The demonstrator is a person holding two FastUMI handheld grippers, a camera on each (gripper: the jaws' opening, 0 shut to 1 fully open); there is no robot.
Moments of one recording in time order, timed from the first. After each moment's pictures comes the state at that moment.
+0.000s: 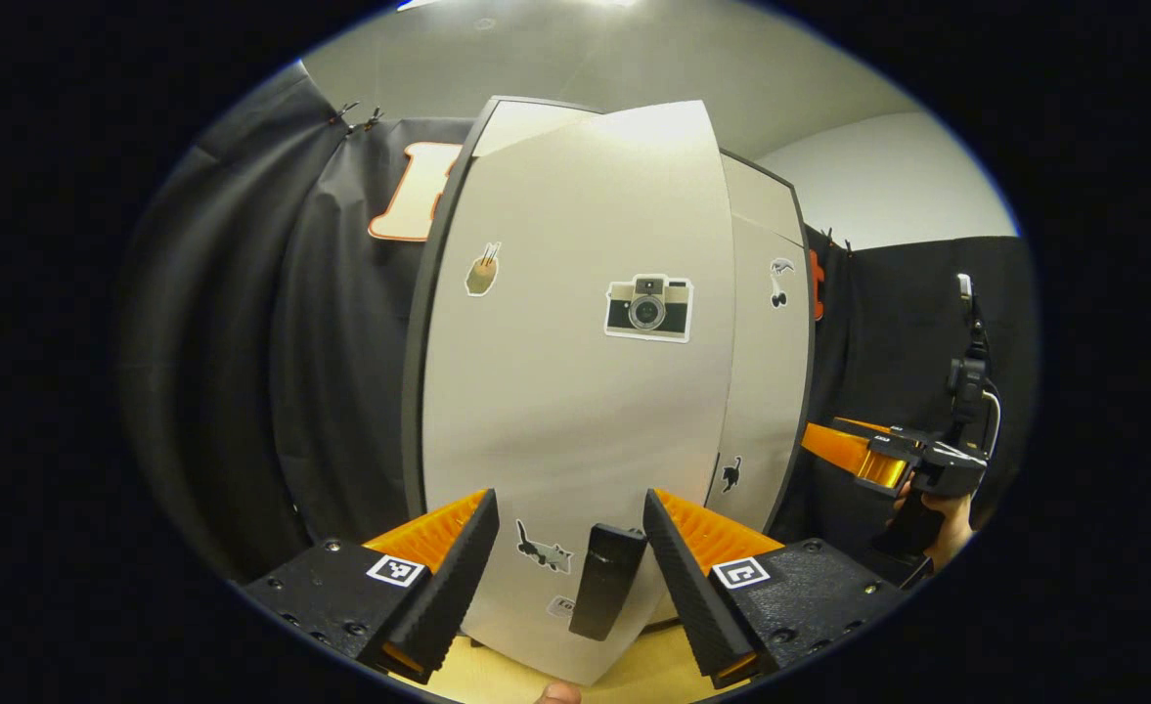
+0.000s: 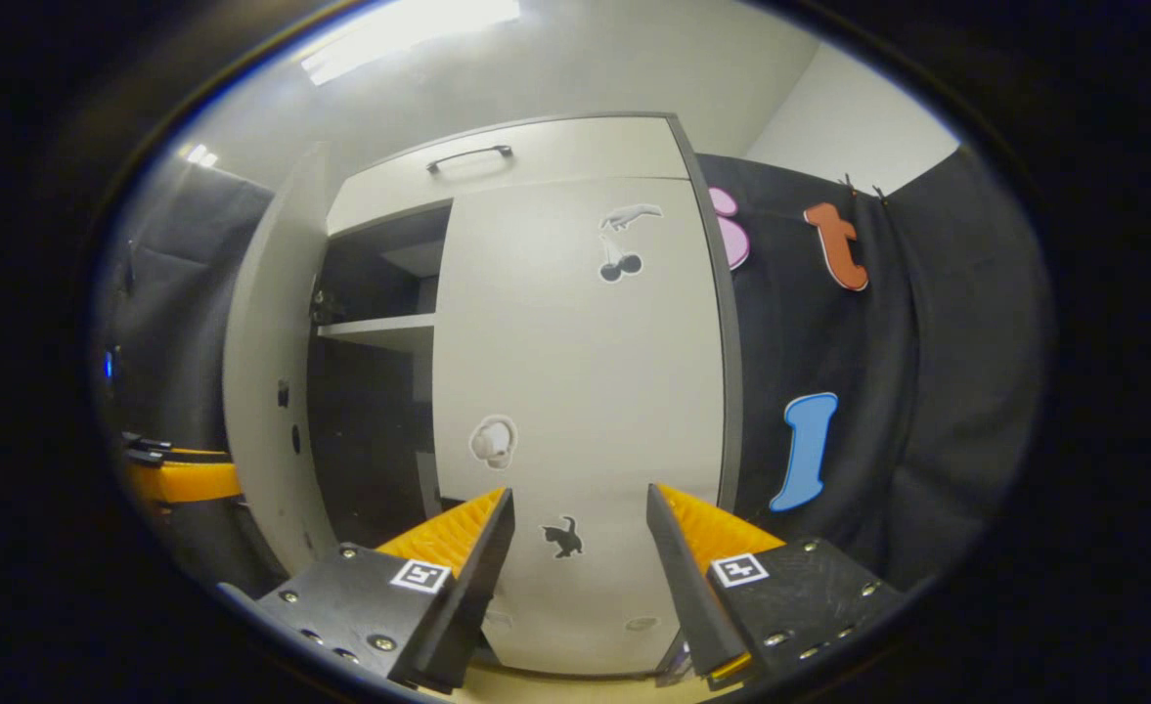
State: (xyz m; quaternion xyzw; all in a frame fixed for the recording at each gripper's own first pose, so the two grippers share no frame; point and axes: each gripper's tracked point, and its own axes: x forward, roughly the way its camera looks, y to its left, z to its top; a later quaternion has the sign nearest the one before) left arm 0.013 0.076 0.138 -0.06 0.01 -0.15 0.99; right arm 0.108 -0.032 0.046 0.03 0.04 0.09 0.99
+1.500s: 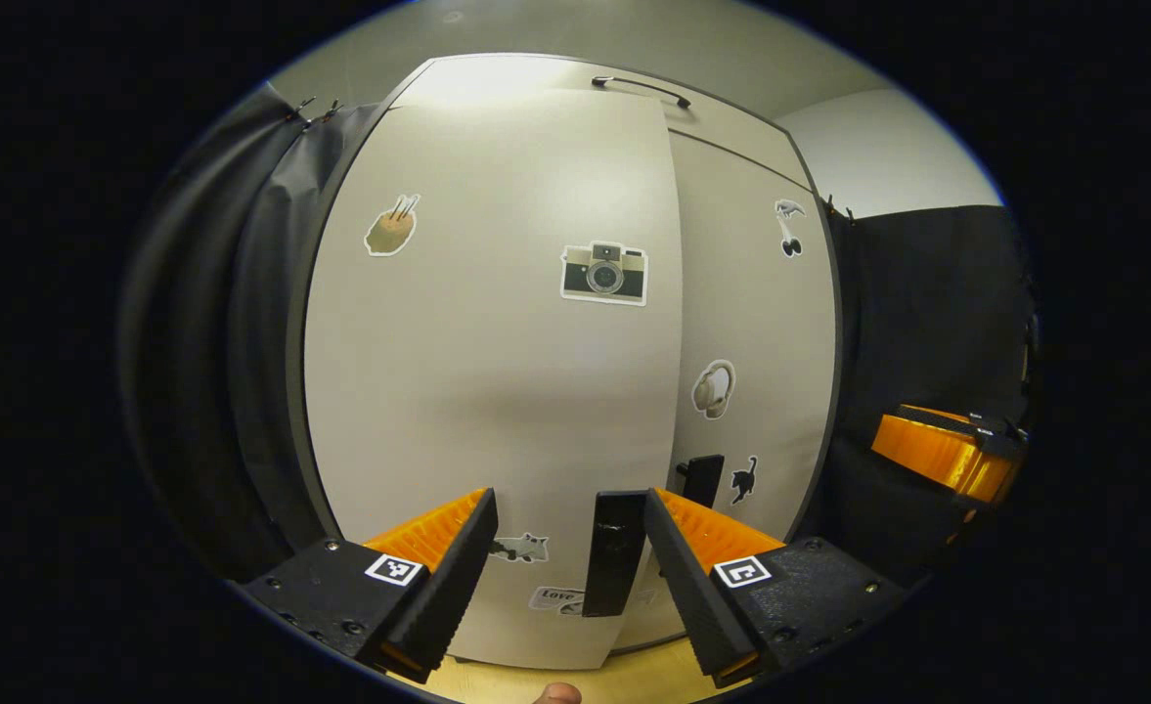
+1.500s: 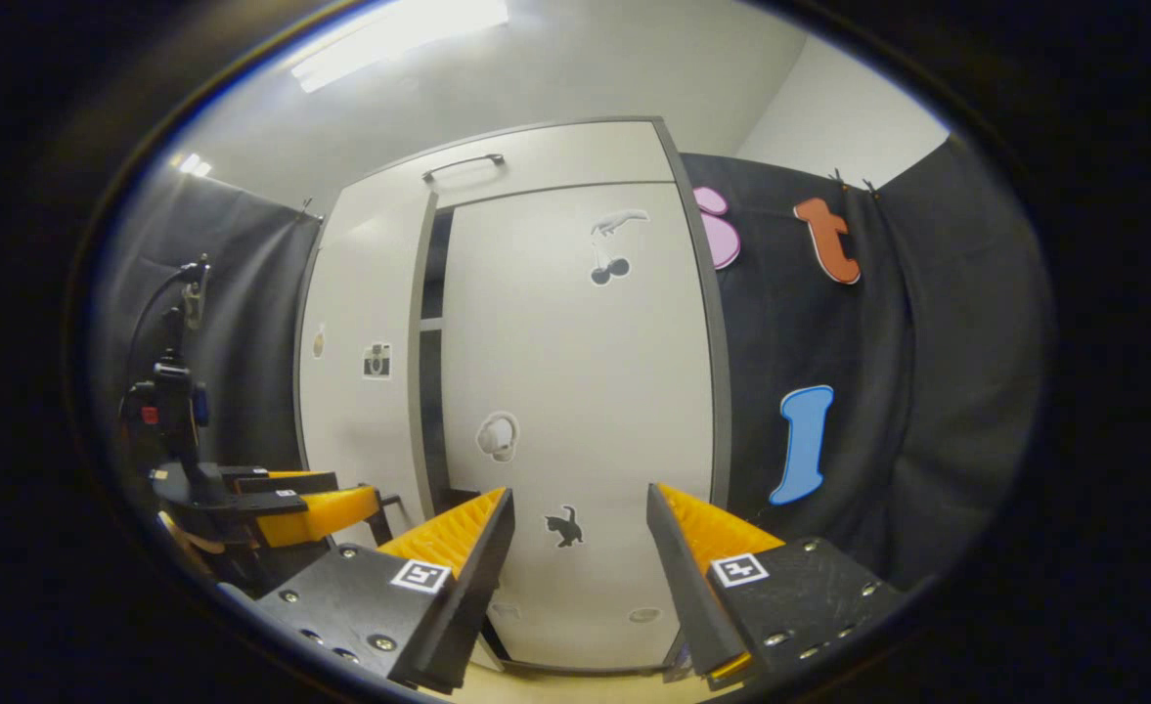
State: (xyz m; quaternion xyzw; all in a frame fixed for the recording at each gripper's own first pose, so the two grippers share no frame) left arm 0.091 0.021 0.113 -0.02 0.02 -0.14 0.99; right arm 0.099 -0.035 0.046 0.05 0.04 0.09 0.99
